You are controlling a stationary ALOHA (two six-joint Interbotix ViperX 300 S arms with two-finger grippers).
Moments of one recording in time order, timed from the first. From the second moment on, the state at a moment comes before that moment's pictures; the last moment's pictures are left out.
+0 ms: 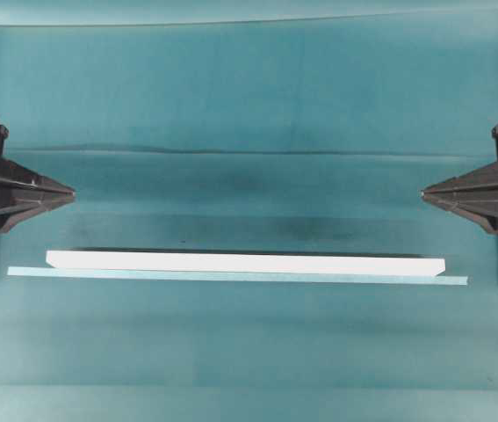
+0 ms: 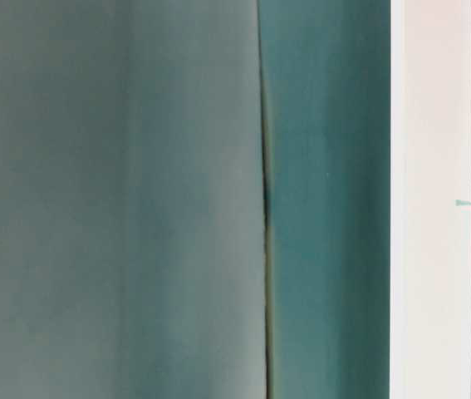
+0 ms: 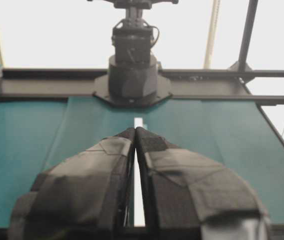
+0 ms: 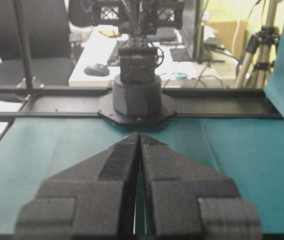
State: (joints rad) left arm 0.00 -0.96 1.17 0.00 -0.29 0.00; right arm 0.00 -0.96 1.16 0.00 -0.29 0.01
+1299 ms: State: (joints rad) left arm 0.00 -0.58 0.74 0.02 0.72 -0.15; right arm -0.04 -0.45 0.65 0.08 0.84 0.21
